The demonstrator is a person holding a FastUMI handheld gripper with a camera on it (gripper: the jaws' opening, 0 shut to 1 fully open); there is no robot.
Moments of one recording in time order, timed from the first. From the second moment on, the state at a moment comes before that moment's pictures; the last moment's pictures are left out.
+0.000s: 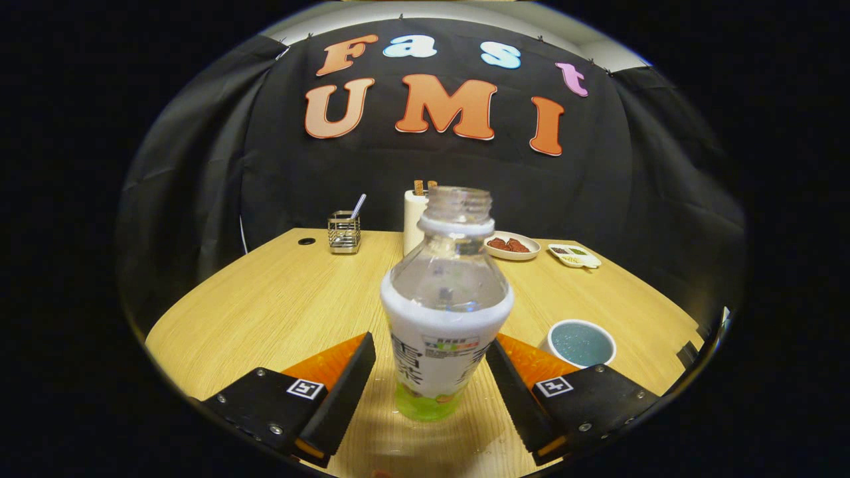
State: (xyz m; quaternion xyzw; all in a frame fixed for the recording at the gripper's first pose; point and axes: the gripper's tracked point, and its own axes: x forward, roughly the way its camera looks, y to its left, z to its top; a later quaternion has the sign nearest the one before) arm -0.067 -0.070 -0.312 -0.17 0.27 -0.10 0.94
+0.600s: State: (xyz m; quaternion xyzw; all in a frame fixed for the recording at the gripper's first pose) arm -0.069 -0.080 -0.318 -0.16 0.26 -0.12 0.94
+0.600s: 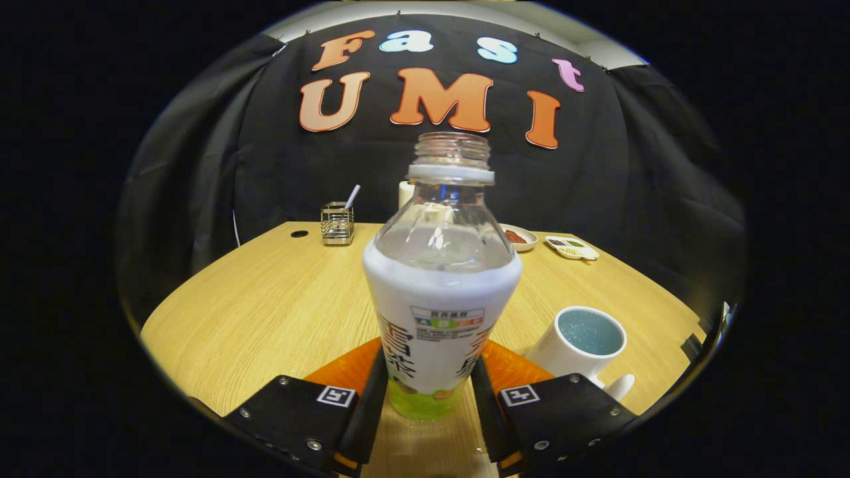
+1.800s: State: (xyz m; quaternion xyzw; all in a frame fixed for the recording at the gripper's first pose) arm -0.044 -0.023 -0.252 0.26 0.19 -0.12 0.94
